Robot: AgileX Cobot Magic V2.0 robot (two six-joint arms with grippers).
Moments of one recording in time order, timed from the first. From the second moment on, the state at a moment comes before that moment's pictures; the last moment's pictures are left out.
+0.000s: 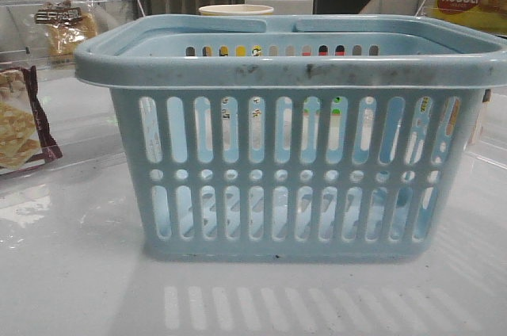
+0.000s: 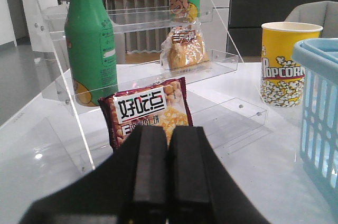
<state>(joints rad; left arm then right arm) -0.06 -0.01 0.01 0.00 0.07 0.02 0.02 -0.01 0.03 -0.03 0.00 0.02</state>
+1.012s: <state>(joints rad) -0.06 0.28 -0.64 0.00 0.38 0.02 0.02 0.21 -0.60 -0.03 0.45 0.02</state>
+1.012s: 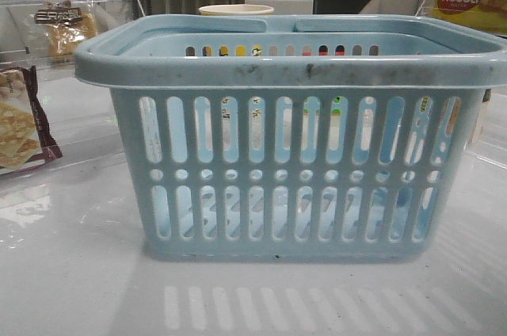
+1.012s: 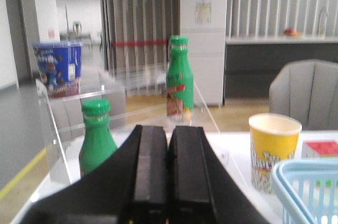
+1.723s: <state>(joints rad) -0.06 0.71 -0.68 0.00 0.68 0.02 0.02 0.67 -0.65 -0.03 0.78 0.02</state>
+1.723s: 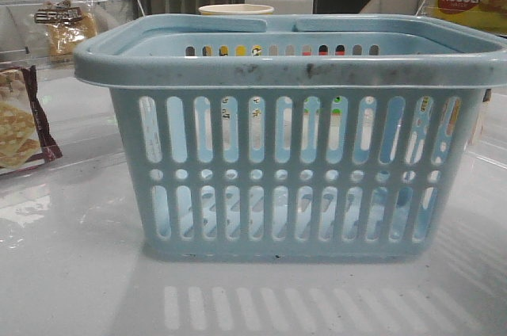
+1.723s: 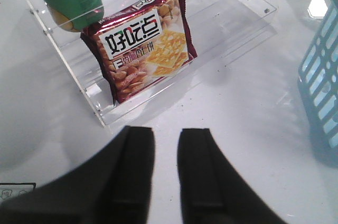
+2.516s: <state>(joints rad) -0.35 0.72 -0.68 -0.02 0.68 0.02 -0.18 1.07 -0.90 -0.13 0.74 0.11</state>
